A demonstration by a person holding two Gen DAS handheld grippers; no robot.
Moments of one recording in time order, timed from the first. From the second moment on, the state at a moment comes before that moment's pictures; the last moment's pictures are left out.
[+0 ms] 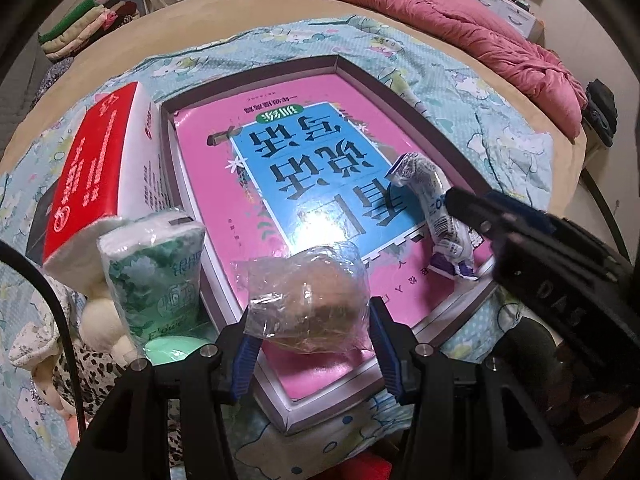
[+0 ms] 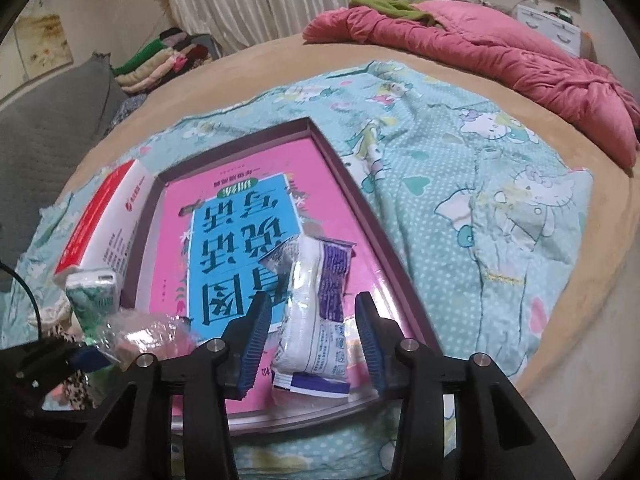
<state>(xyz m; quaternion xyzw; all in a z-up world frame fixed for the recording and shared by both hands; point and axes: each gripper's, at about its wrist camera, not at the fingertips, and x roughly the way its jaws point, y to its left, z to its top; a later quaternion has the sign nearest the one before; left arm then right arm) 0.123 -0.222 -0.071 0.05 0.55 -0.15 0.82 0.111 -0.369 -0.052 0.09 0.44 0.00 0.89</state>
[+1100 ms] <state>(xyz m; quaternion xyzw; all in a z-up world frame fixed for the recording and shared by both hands) 0.099 -0.197 -0.021 0.03 0.51 -0.15 0.85 0.099 -0.368 -0.033 0.09 0.41 -0.01 0.91</state>
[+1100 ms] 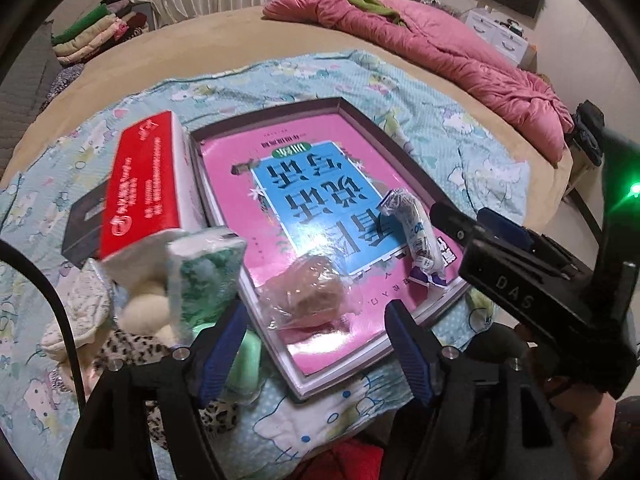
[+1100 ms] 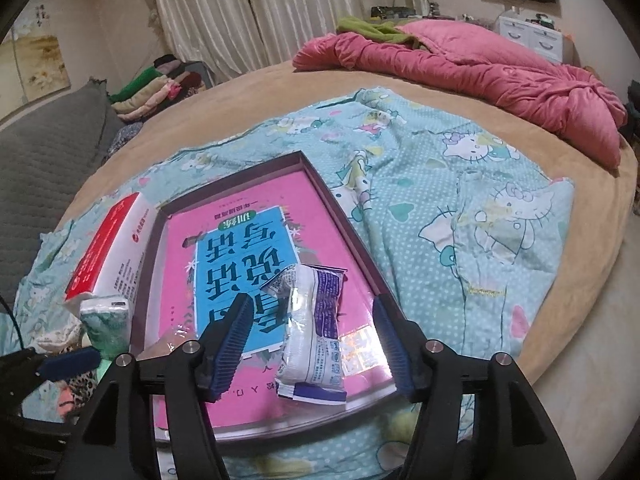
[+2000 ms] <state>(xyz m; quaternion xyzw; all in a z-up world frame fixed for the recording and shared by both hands) 0.077 -0.143 0.016 0.01 0.47 -0.11 0.88 0.080 -0.320 0.009 0.03 0.38 0.00 0.92</state>
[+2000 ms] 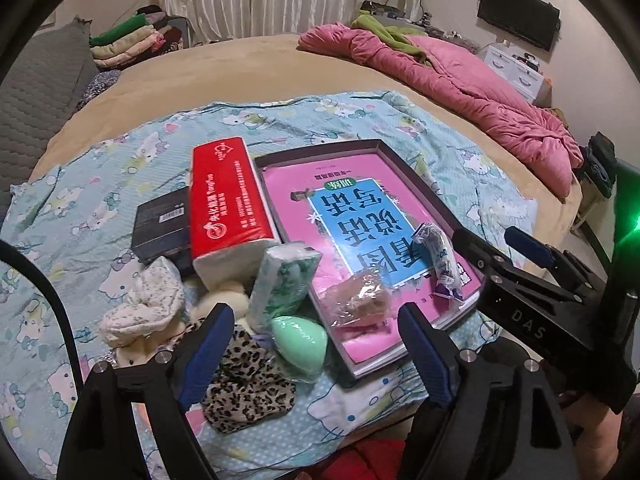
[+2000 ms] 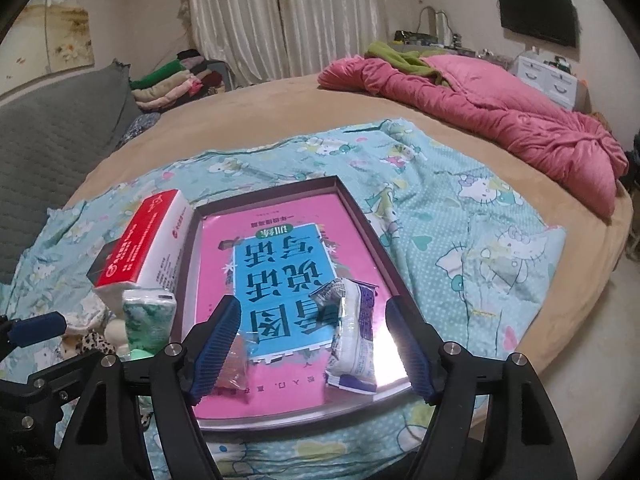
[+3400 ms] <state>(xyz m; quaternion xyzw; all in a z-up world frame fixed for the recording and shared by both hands) 0.048 0.038 0.055 -0.09 0.43 0.03 0.90 0.041 -0.221 0.064 -0.06 0.35 0.12 0.93</state>
